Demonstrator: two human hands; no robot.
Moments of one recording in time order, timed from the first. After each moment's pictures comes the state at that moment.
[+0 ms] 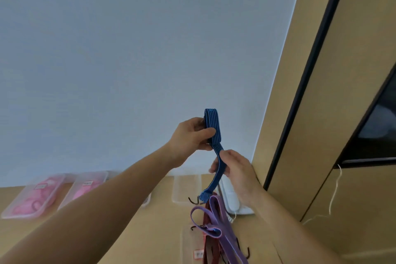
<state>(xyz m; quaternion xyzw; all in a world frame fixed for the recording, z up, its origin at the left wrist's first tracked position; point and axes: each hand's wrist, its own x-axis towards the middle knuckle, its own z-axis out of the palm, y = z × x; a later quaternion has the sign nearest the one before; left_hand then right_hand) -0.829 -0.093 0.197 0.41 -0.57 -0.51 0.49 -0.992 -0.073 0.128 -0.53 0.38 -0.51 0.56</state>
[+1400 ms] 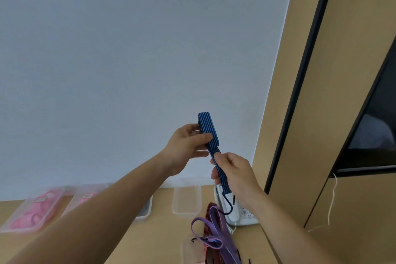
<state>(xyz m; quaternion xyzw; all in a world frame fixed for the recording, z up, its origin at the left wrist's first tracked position) -0.818 -0.076 0.213 0.39 -0.56 -0.53 0.50 -0.985 -0.051 0.166 -0.60 0.45 -0.48 0.46</state>
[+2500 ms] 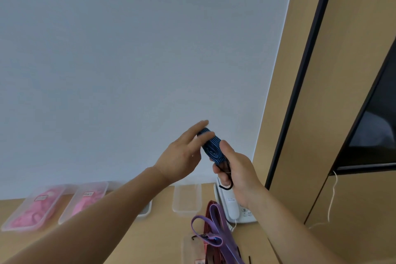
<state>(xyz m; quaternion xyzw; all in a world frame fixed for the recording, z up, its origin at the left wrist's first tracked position) -0.802 -0.084 0.175 0.32 -0.83 0.14 0.43 -0.984 -0.050 0.175 -0.51 0.41 -0.49 0.58</state>
